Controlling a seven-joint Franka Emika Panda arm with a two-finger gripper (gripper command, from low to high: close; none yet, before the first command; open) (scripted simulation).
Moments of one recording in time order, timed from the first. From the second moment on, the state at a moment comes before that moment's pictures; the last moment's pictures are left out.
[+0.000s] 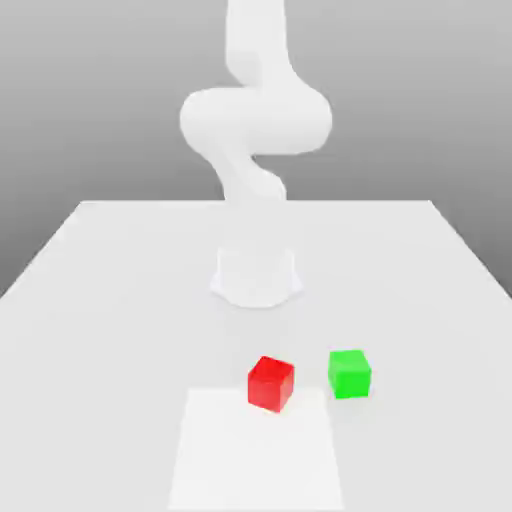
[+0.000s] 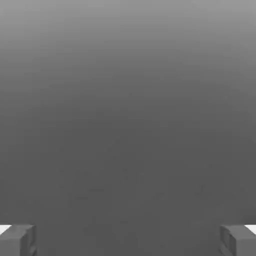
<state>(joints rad) -0.01 -0.74 0.00 -2.37 0.02 2.35 0.83</state>
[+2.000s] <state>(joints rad) 0.29 -0.04 0.17 -2.98 0.03 2.94 1.12</state>
